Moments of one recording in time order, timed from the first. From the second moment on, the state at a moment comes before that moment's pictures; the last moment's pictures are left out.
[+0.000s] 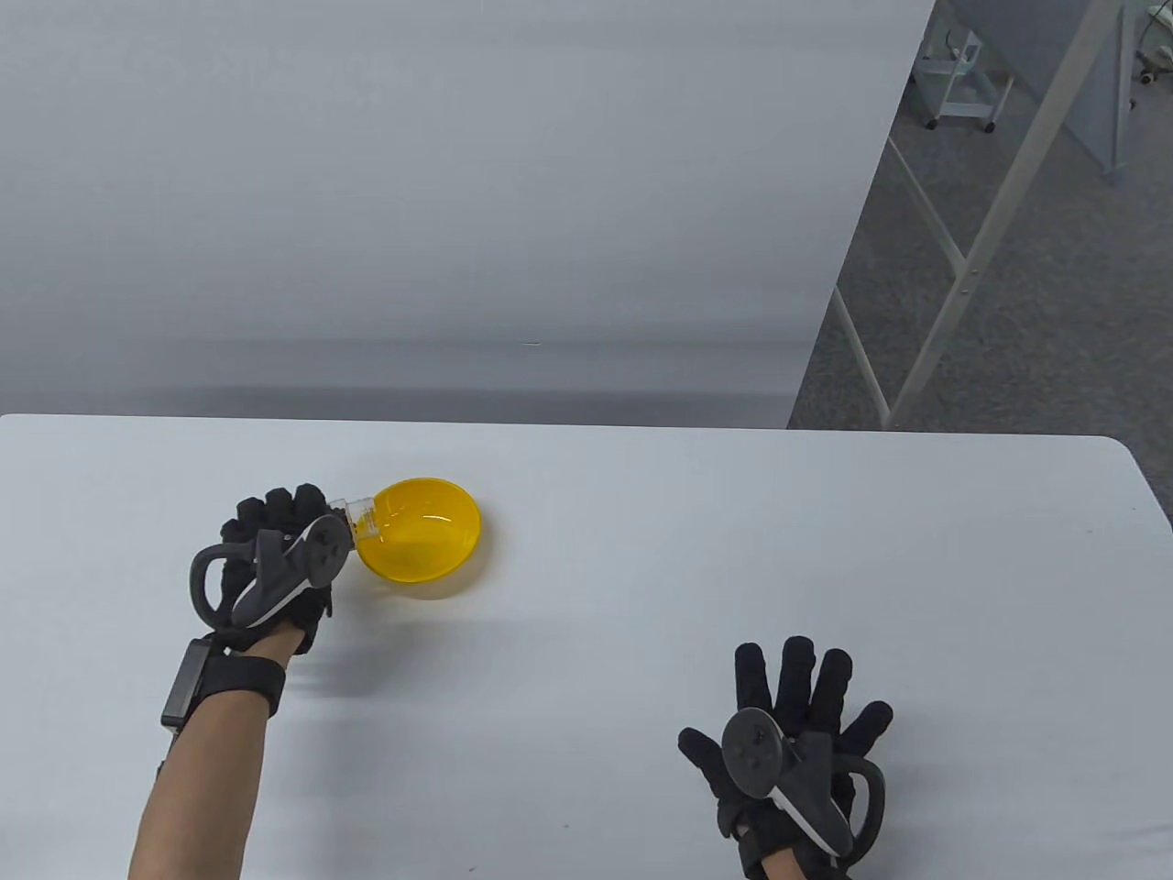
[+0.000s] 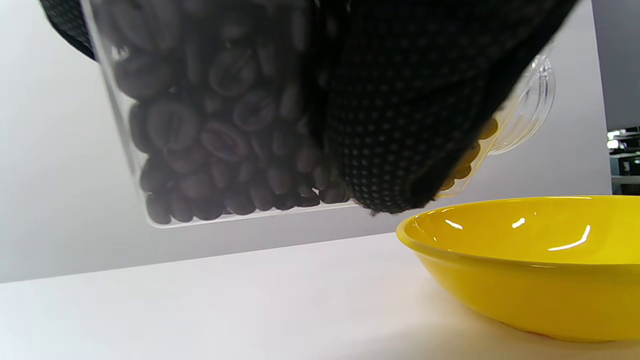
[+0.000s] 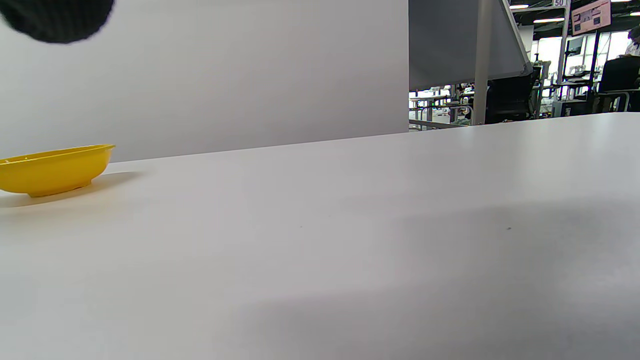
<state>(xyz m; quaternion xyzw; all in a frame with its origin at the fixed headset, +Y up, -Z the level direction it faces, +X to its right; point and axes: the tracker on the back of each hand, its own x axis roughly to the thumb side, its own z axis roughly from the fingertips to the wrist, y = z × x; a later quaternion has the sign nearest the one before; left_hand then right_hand) -0.314 -0.719 -0.430 0.11 0.02 -0.10 0.99 0.164 -0.740 -0.254 -0.03 0.00 1.00 0.05</state>
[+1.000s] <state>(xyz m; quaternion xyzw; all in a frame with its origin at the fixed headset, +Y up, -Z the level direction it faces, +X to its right) -0.304 -0.717 -0.429 0.12 0.01 -0.13 0.98 0.167 -0.740 -0.251 -0.03 0.00 1.00 0.06</state>
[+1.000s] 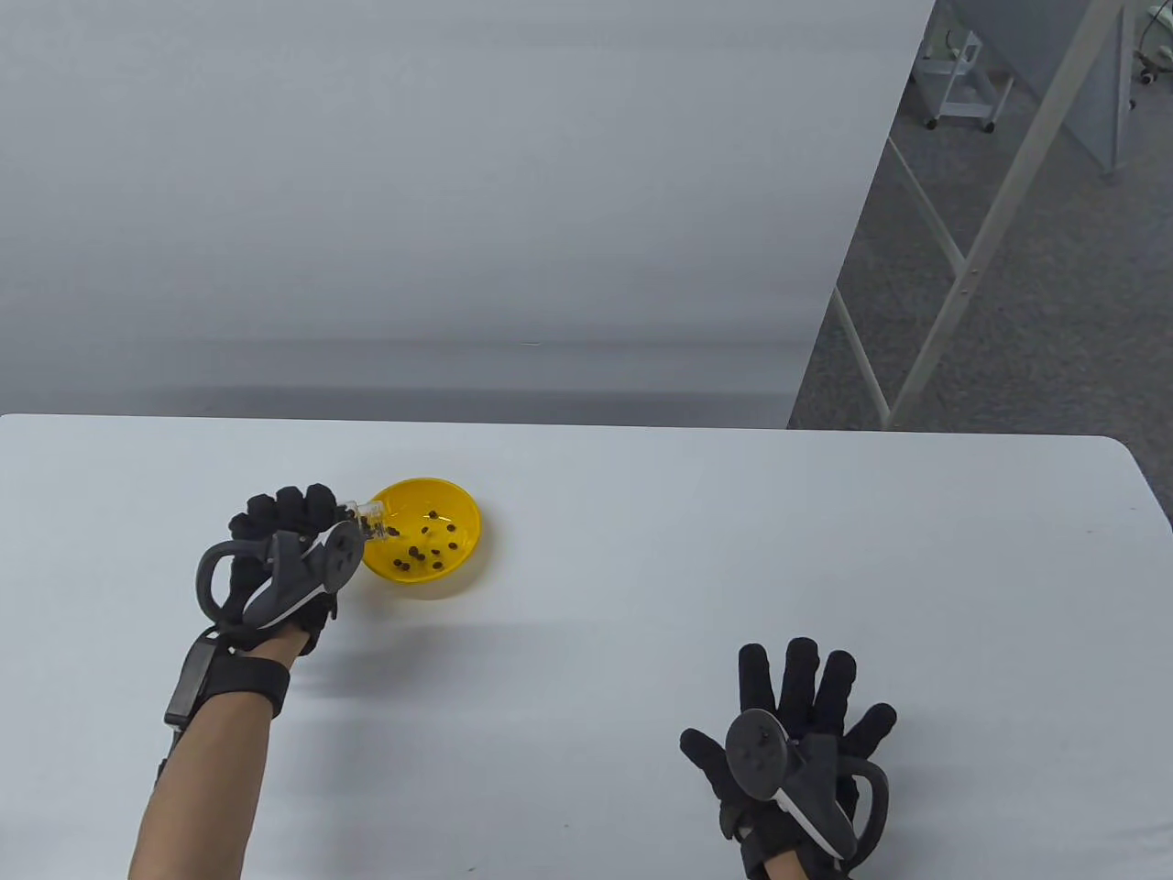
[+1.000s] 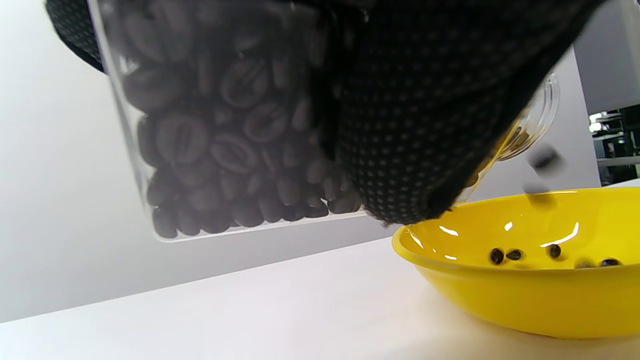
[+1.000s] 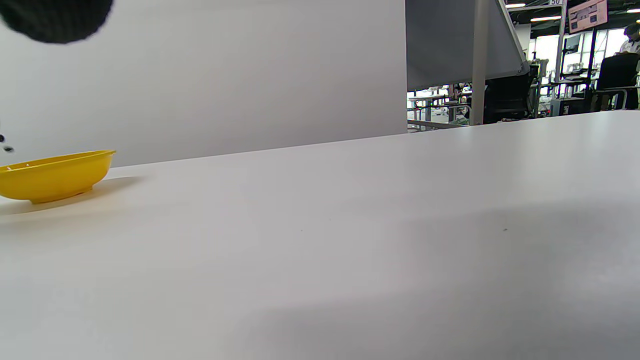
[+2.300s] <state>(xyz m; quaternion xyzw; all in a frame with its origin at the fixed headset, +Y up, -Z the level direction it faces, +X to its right) -0.353 -0.742 -0.422 0.10 0.14 0.27 0.95 0.167 -0.740 -0.250 -0.03 0.00 1.00 0.06</state>
